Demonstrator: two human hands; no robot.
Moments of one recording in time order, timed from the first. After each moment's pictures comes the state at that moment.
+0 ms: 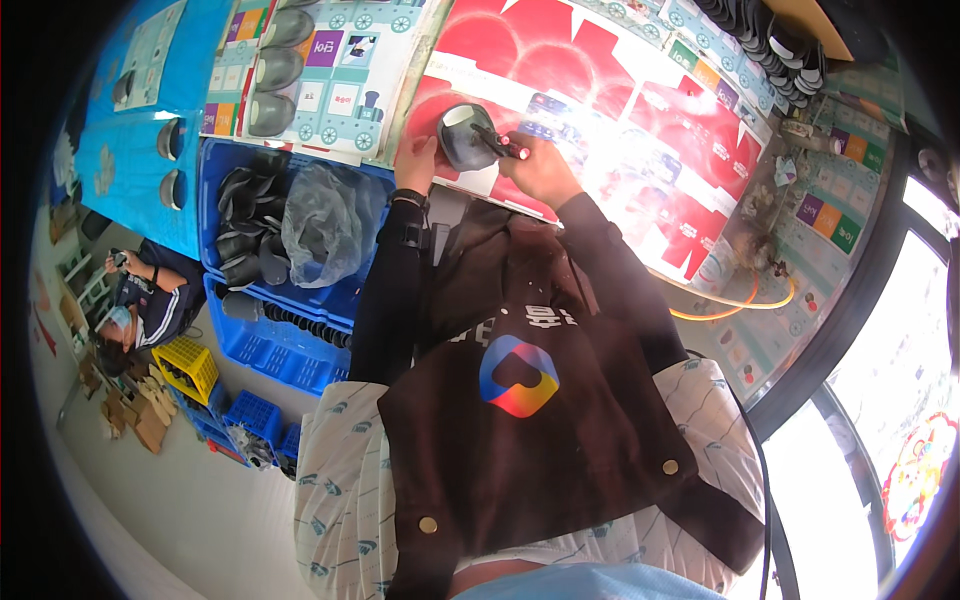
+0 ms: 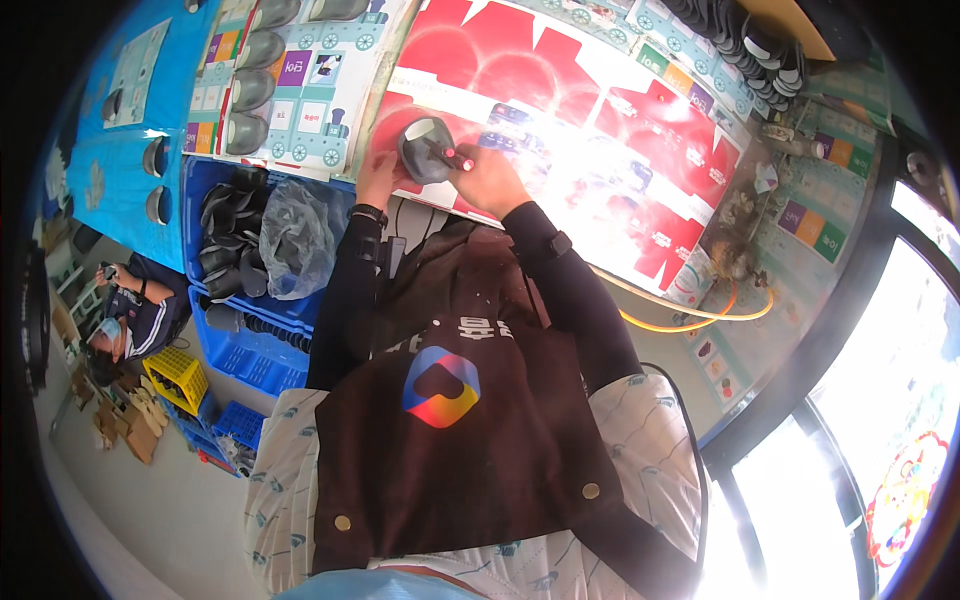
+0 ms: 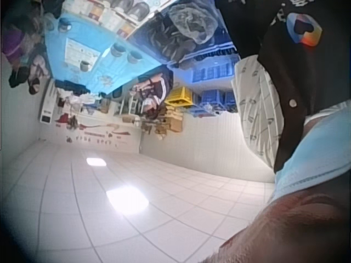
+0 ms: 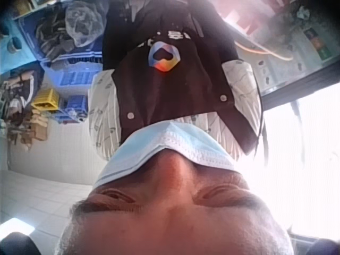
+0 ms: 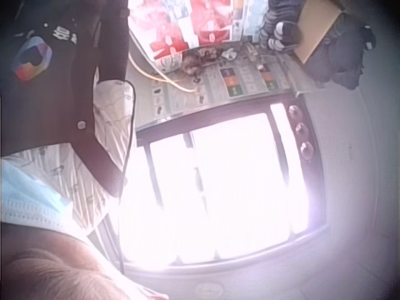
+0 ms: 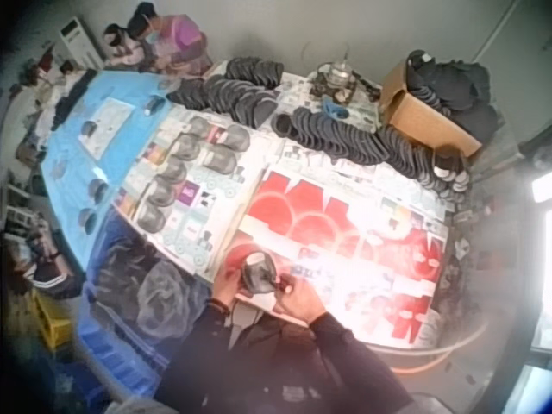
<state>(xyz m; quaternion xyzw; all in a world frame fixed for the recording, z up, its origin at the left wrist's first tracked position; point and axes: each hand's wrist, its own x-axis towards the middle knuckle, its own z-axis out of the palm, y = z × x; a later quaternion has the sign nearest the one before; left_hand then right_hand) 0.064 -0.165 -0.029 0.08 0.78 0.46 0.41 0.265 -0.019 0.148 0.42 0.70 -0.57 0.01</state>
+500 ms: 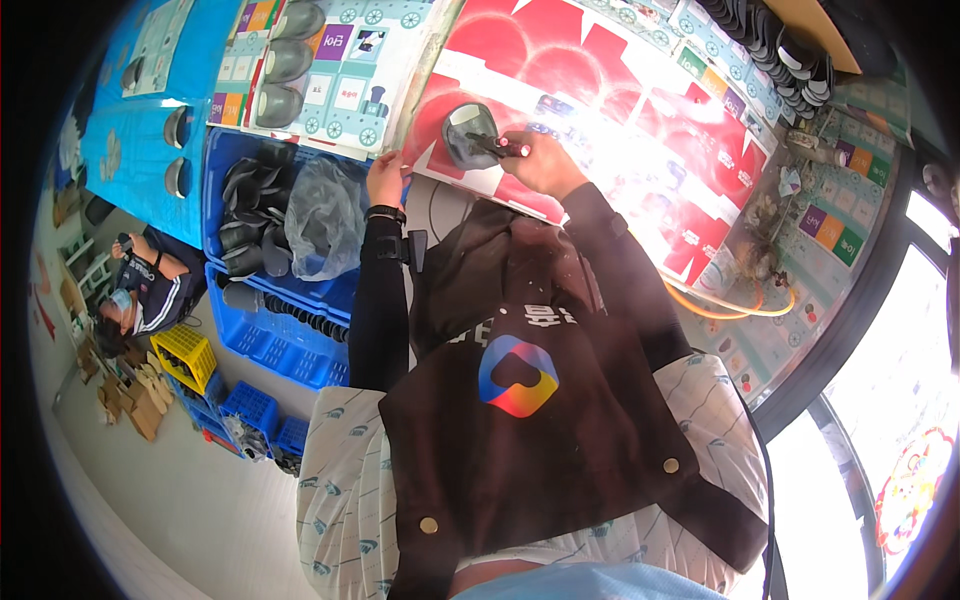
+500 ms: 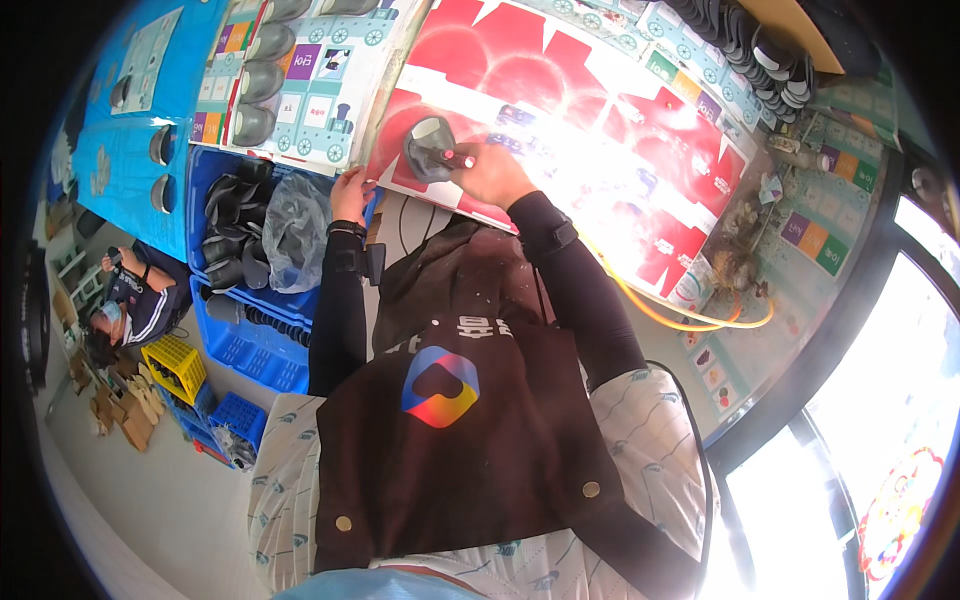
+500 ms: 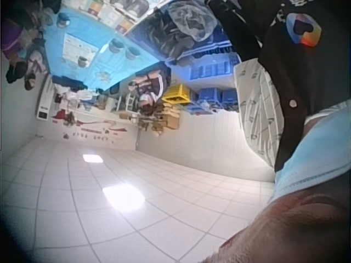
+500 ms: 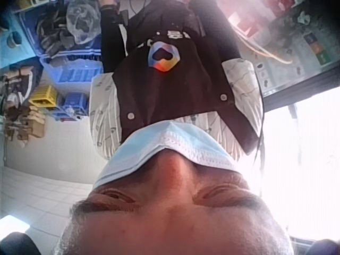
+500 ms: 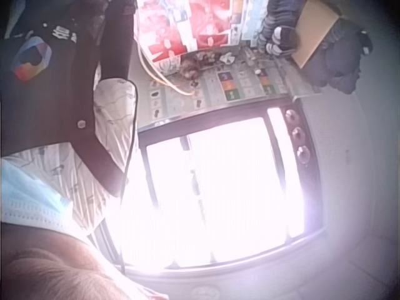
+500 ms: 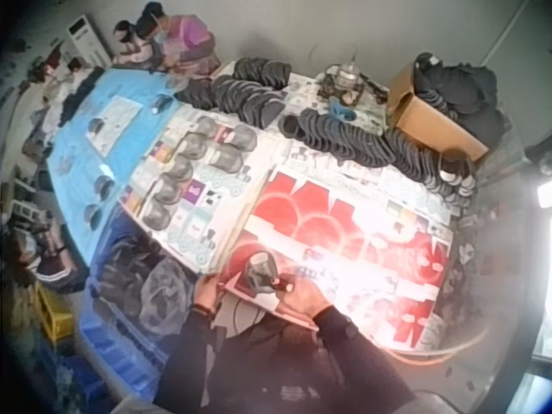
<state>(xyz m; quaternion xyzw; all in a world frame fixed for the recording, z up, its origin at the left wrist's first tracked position) 0.034 -0.210 0.014 -0.08 0.75 0.49 0.43 0.262 -0.007 0.136 0.36 0.75 -0.55 0.01</state>
